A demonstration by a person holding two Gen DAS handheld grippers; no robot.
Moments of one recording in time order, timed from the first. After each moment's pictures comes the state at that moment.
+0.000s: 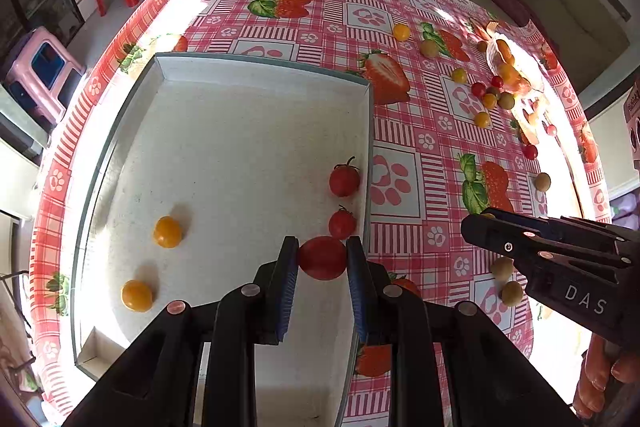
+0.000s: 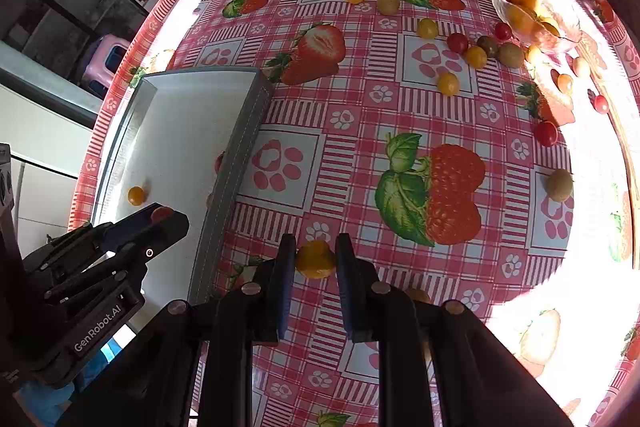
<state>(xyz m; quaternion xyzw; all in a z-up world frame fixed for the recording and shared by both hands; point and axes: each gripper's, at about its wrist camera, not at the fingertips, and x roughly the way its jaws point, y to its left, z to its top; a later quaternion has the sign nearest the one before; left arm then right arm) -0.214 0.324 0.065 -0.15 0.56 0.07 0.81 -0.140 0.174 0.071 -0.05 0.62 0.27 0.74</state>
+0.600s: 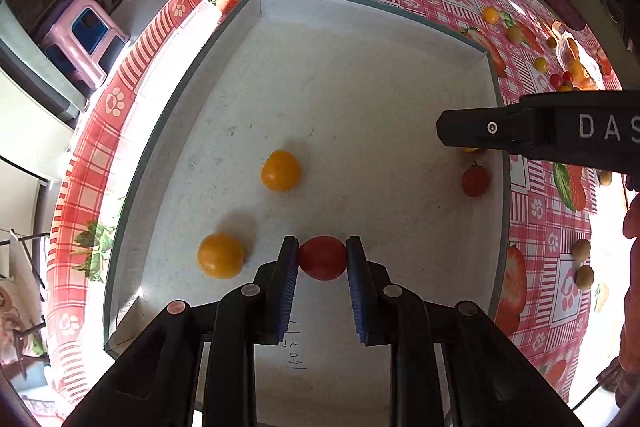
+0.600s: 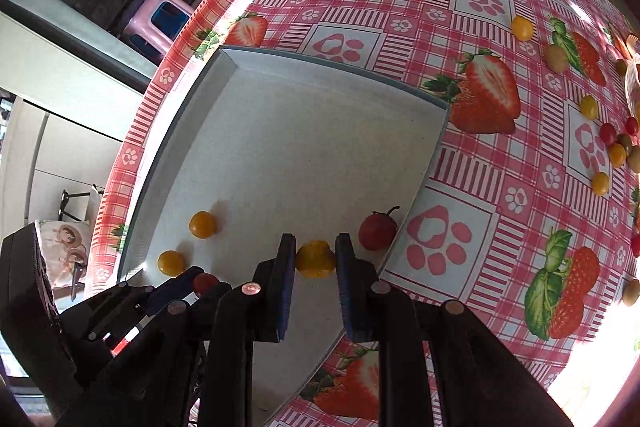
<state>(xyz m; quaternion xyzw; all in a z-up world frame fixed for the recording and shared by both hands) -0.252 0.375 0.025 -0.14 0.58 0.14 0.79 -0.135 0.298 0.046 -0.09 0.63 0.34 0.69</state>
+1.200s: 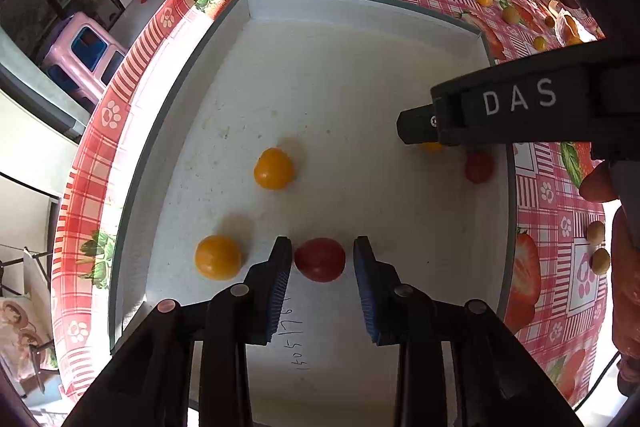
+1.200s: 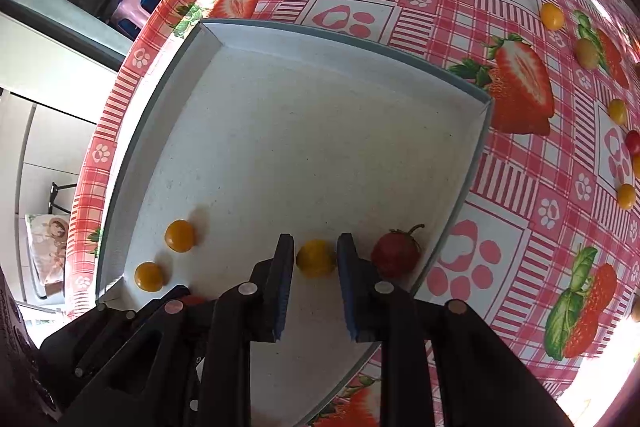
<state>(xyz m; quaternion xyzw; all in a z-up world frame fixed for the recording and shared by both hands) -0.249 0.365 0.023 -0.10 0.59 0.15 0.79 -0.131 0.323 0.014 -0.10 0.65 0.33 0.68</state>
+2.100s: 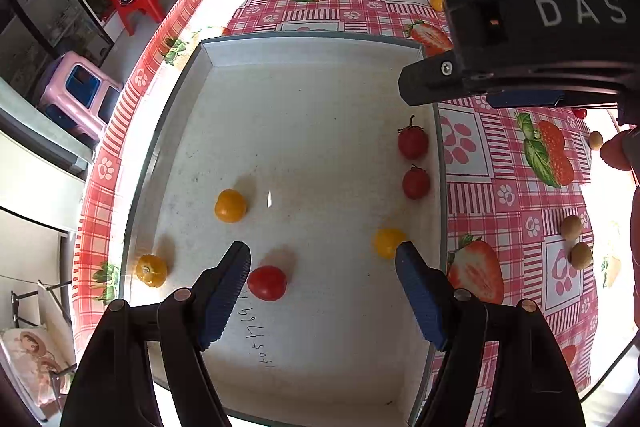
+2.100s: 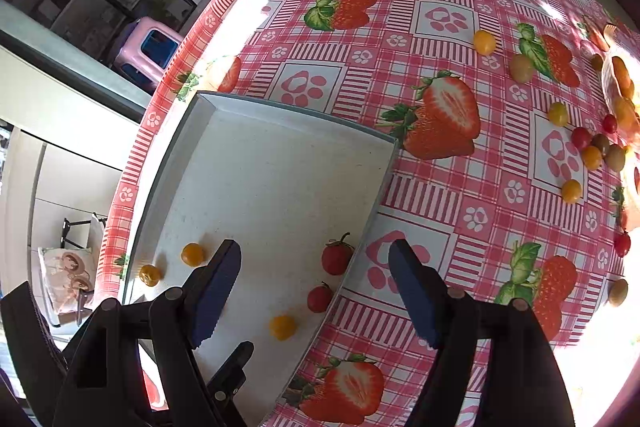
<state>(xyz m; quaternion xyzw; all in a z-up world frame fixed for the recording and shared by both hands) -0.238 0.320 0.052 -0.05 0.58 0.12 0.80 -0.114 0.254 0.067 -0.05 0.61 0.32 0.72</state>
